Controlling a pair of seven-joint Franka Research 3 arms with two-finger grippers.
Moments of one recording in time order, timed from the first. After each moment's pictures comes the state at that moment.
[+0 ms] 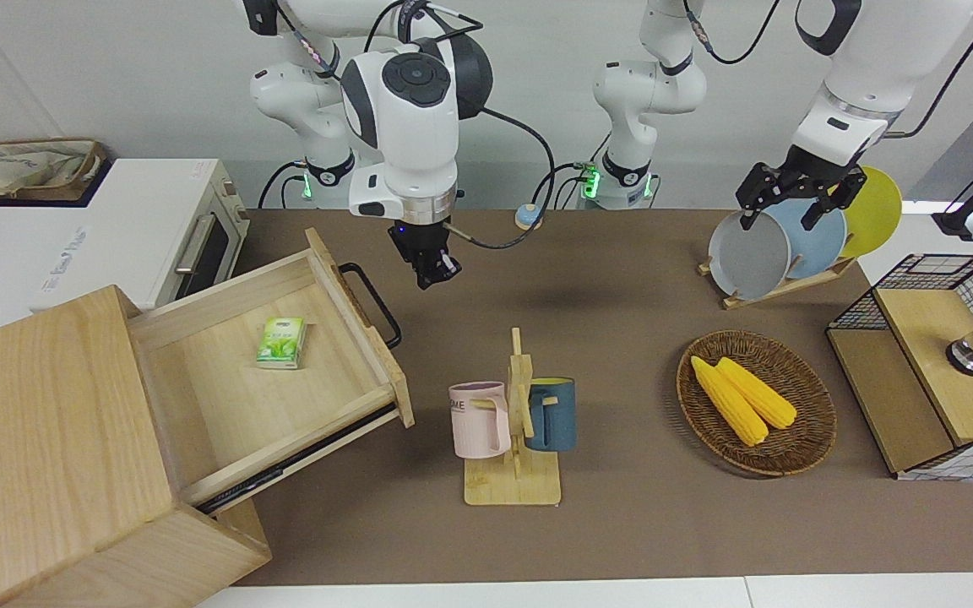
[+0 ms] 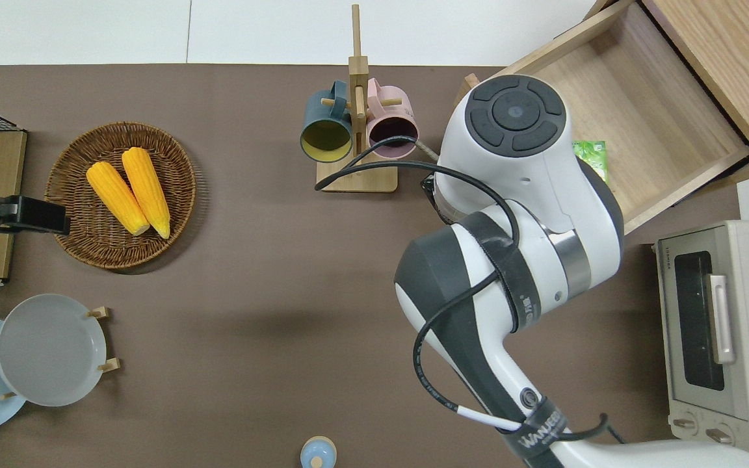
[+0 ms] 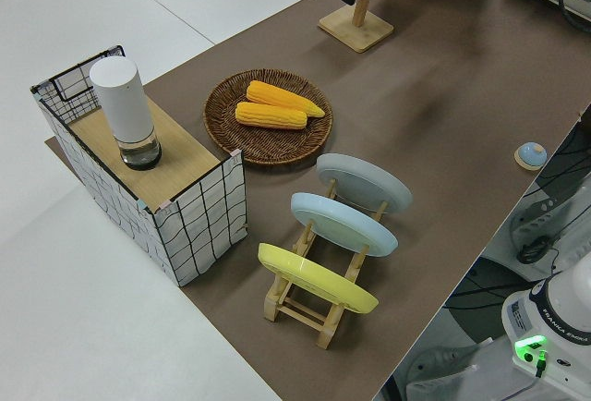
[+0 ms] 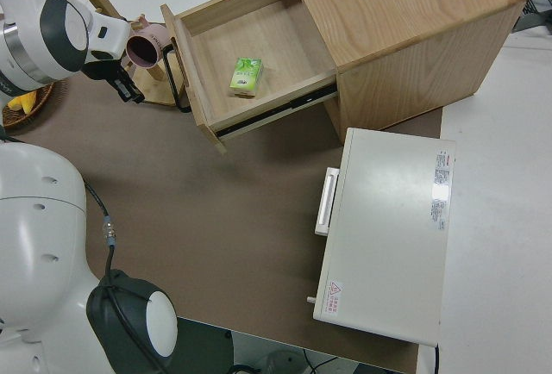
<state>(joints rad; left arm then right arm) -0.15 0.04 0.15 -1.49 -0.02 1.56 0.05 0.47 0.38 -0.05 -1.33 -0.02 1.64 1.30</state>
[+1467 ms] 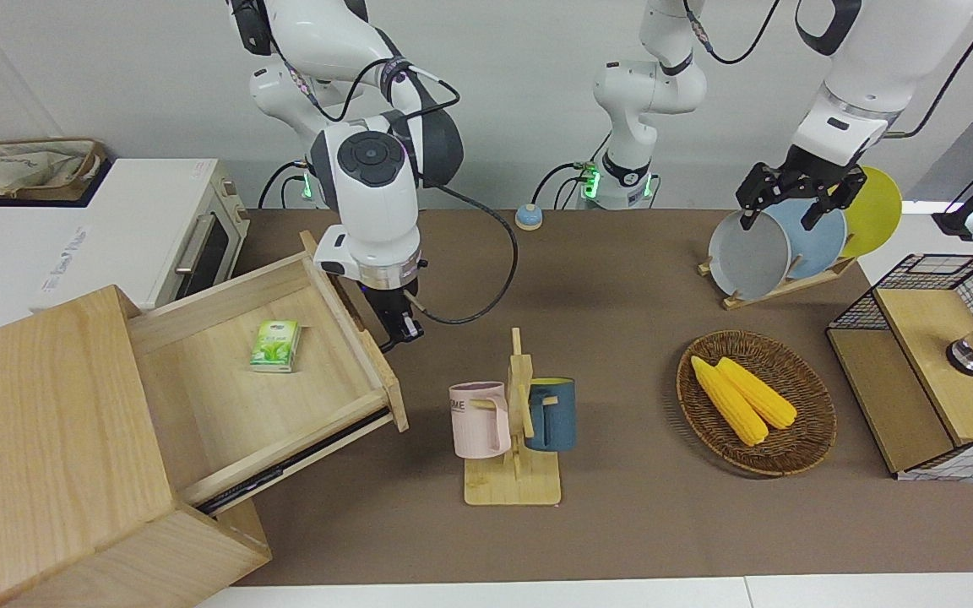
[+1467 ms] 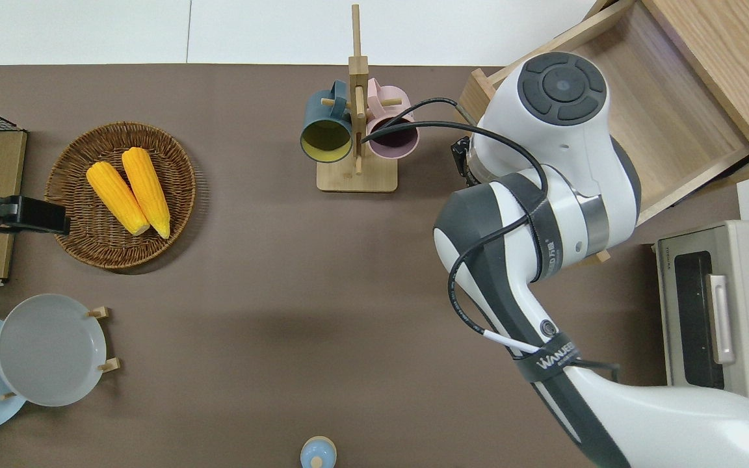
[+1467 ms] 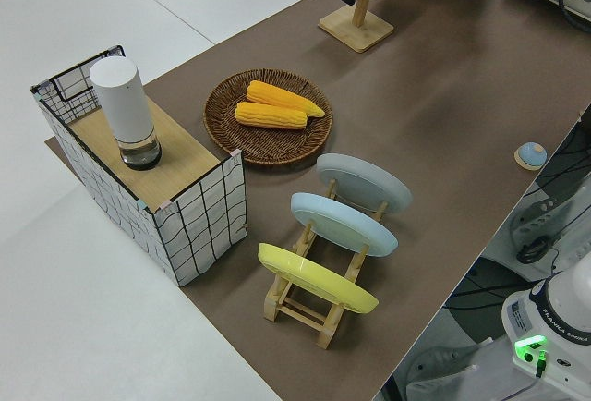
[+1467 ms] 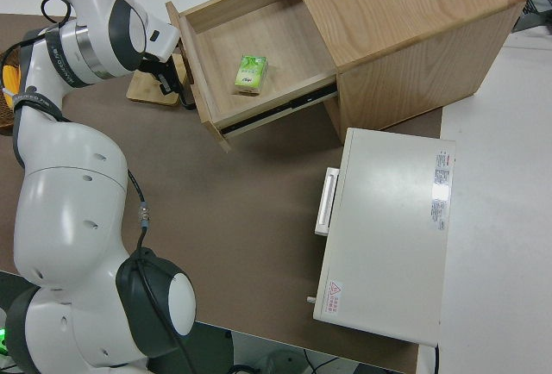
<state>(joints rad) -0.15 0.04 0.15 -1.49 -0.02 1.56 0.05 0.38 0.45 -0.07 -1.33 -0.01 1.80 1.34</state>
